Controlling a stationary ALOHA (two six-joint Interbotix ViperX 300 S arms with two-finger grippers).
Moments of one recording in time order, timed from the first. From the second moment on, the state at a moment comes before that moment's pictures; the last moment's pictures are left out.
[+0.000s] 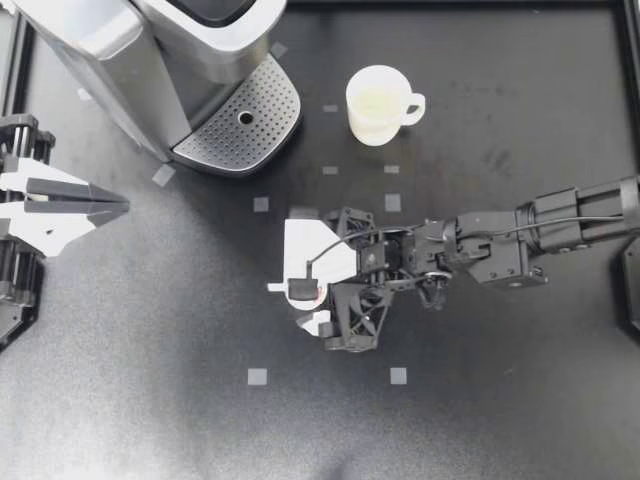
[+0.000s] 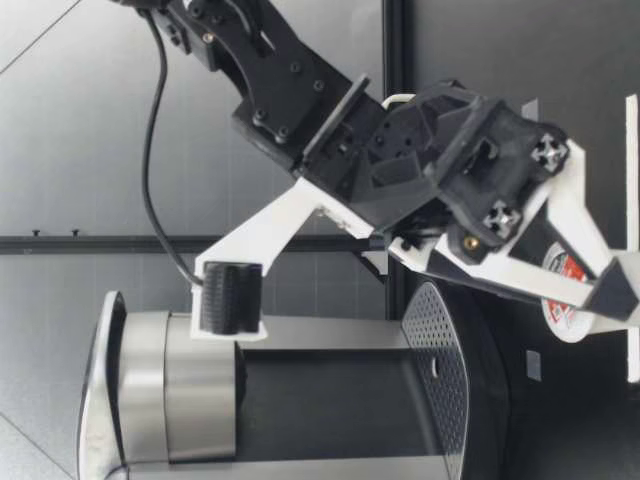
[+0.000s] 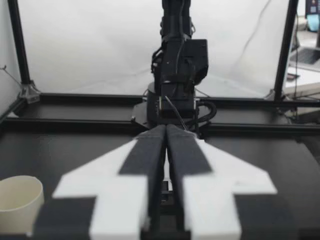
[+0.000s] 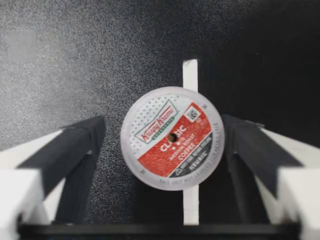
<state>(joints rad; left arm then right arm) 0.02 -0.93 1.20 0.00 -0.37 -0.01 0.02 0.30 0.45 0.01 0.17 -0.01</state>
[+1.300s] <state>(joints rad) 0.07 -0.19 0.29 0.22 1.11 -0.13 0.02 -0.17 0.98 0.06 -0.58 0.00</state>
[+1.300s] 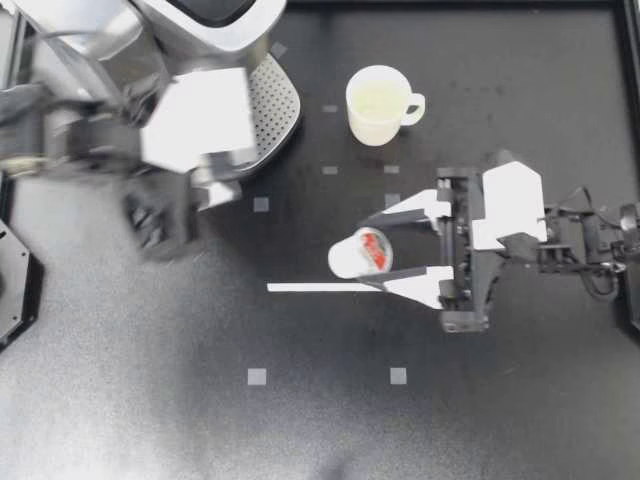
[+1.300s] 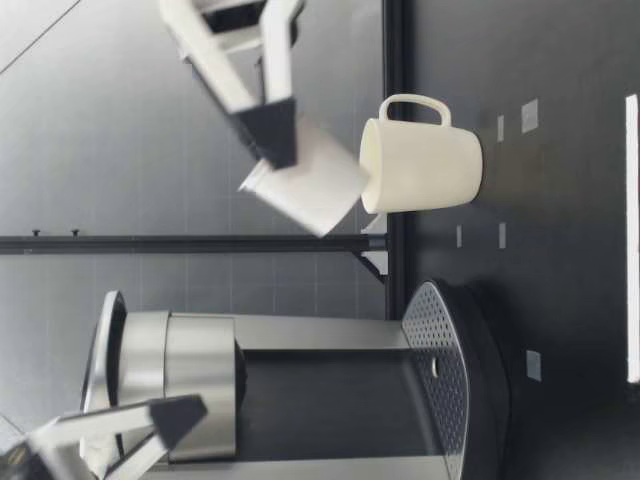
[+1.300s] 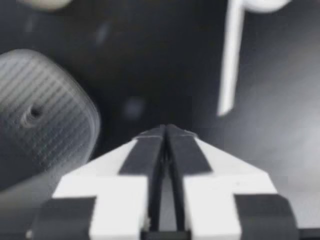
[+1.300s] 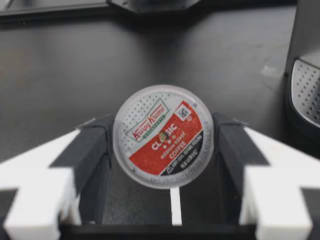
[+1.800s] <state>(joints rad) -0.20 0.17 0.10 1.12 1.66 -0.37 0.02 -0.17 1.02 0.06 -0.56 -0.01</state>
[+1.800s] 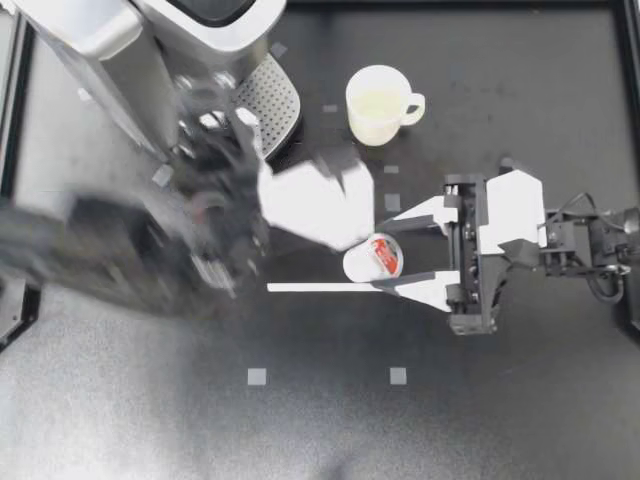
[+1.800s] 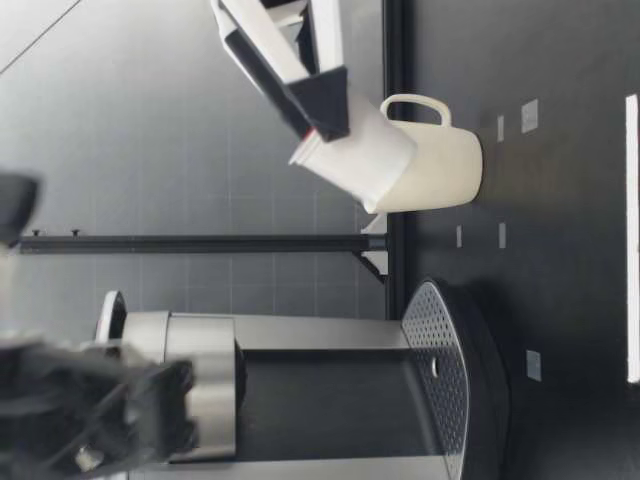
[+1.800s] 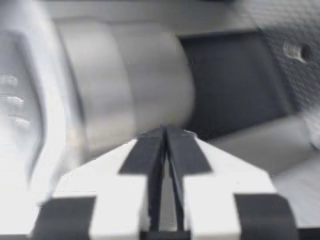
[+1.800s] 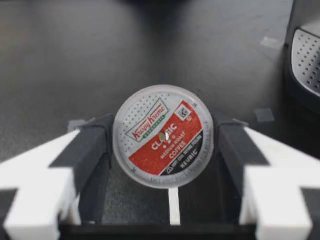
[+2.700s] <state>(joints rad) -0.15 0.18 0.35 1.49 1.66 -0.56 0.01 -0.17 1.02 0.06 -0.53 -0.01</state>
